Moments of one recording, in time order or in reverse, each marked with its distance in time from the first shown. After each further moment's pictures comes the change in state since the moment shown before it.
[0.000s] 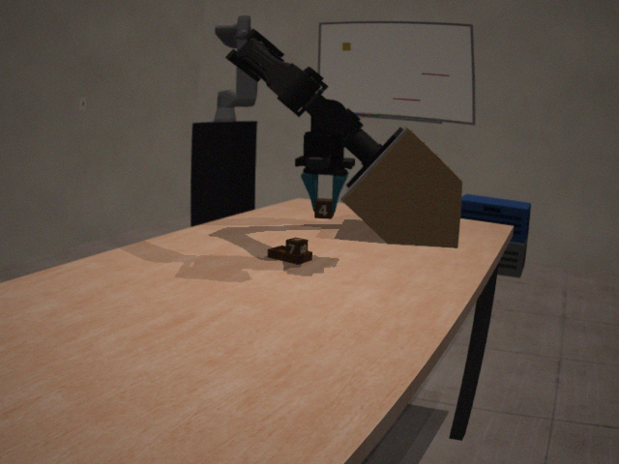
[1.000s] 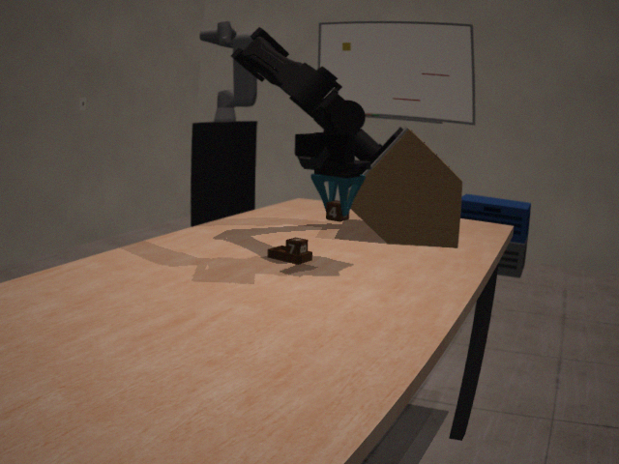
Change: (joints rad) arm 0.042 0.091 0.052 0.005 -0.005 0.484
